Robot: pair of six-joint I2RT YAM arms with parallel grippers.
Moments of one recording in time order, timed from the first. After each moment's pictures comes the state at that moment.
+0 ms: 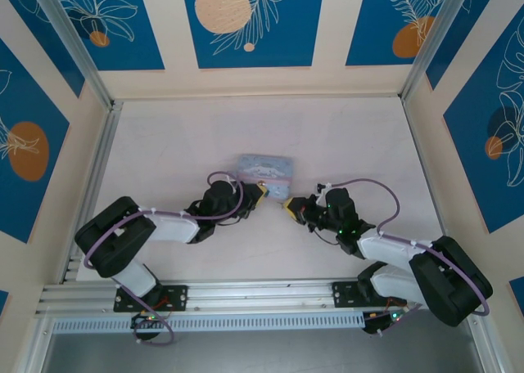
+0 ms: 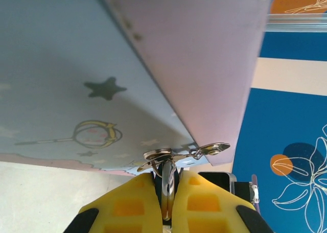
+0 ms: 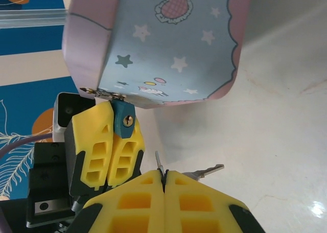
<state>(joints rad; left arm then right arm) -0.79 1.59 0.53 0.71 0.11 -1.52 0.56 1.15 0.23 0.51 -0.38 1.42</state>
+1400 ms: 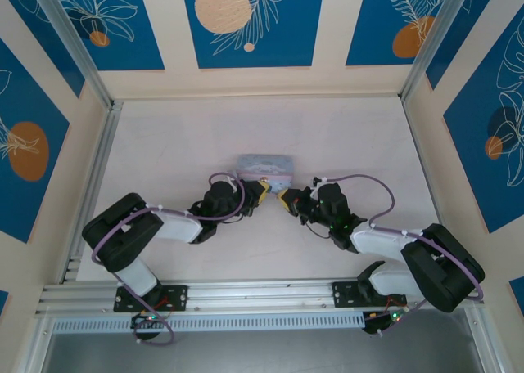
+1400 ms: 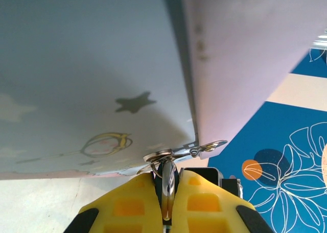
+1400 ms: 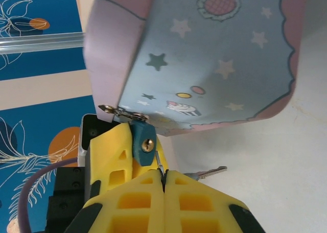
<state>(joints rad) -0.80 1.64 0.53 0.84 0.10 -1.62 0.62 1.25 0.30 0.58 -0.26 1.50</state>
